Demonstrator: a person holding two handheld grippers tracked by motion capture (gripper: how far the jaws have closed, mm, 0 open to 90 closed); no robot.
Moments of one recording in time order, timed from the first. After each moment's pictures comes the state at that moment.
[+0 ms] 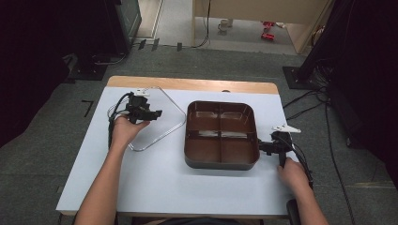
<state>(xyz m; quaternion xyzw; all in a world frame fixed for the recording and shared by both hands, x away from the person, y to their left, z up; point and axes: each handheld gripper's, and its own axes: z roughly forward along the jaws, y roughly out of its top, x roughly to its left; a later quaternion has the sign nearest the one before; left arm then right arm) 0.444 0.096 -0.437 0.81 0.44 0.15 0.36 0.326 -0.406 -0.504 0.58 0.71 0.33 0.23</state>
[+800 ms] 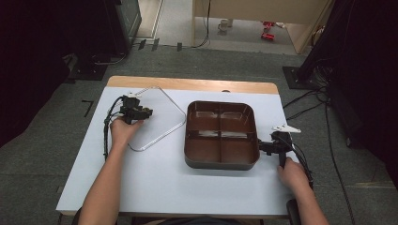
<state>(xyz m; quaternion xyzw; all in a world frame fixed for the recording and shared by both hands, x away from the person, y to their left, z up) 0.463 0.120 -0.479 0.78 0.49 0.18 0.34 0.326 -0.406 -0.504 0.58 0.71 0.33 0.23</state>
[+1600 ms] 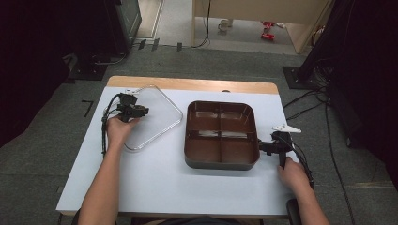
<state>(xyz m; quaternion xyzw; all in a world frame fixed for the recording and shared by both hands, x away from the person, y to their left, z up) 0.463 0.131 -0.459 0.78 0.50 0.17 0.33 0.326 -0.407 -0.504 0.58 0.71 0.33 0.23</state>
